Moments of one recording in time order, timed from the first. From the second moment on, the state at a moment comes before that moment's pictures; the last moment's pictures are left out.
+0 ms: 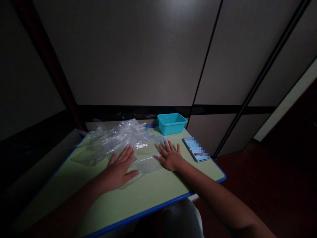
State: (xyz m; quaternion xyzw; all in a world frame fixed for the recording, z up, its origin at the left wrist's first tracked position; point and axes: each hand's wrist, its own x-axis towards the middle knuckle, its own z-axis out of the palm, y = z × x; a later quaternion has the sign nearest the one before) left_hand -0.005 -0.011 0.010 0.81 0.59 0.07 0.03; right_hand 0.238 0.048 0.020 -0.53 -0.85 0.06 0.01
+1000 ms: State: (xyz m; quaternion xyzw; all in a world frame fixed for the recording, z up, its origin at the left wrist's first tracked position) left_hand -0.017 0.007 0.010 0.82 0.56 0.09 0.03; right_hand 0.273 0.031 0.014 -0.49 -0.87 0.12 0.05
